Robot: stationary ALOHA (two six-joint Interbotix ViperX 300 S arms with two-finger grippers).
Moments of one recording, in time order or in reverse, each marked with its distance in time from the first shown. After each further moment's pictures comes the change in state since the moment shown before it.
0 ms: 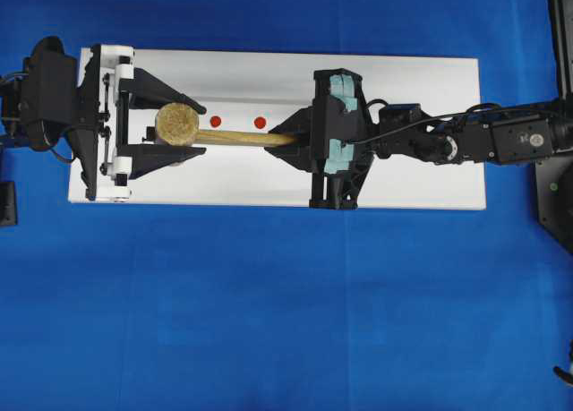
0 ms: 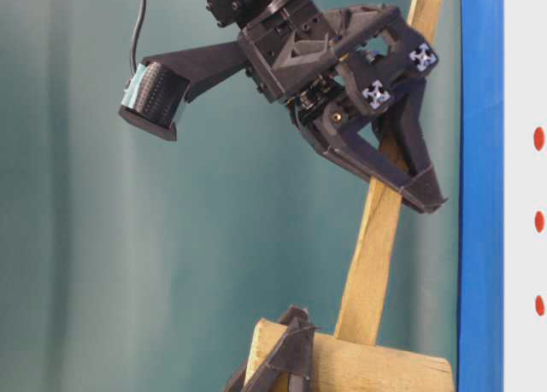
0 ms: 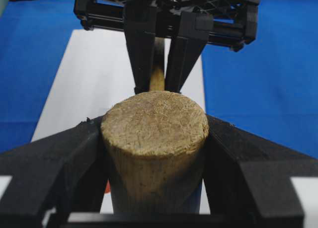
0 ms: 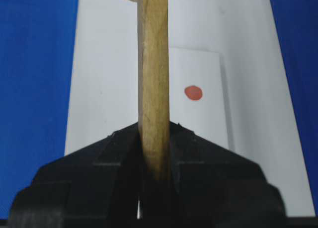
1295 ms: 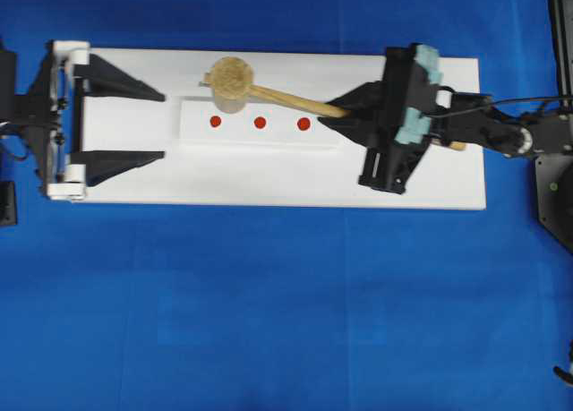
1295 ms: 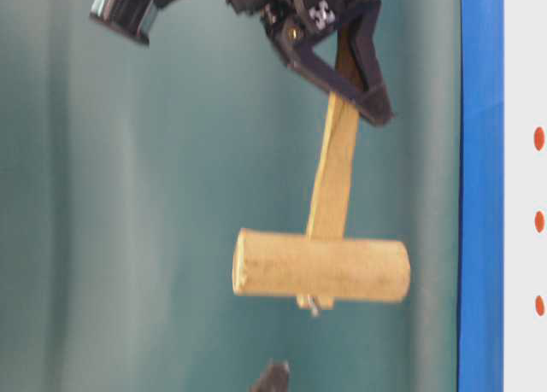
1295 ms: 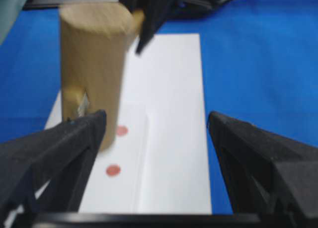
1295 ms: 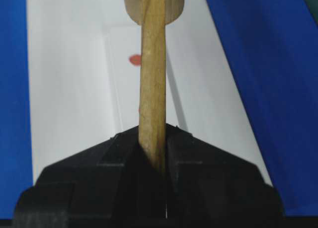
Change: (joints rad) left arm 0.002 -0.204 0.121 -0.003 0.037 -0.006; right arm -0.002 -0.239 0.199 0.121 -0.106 0.002
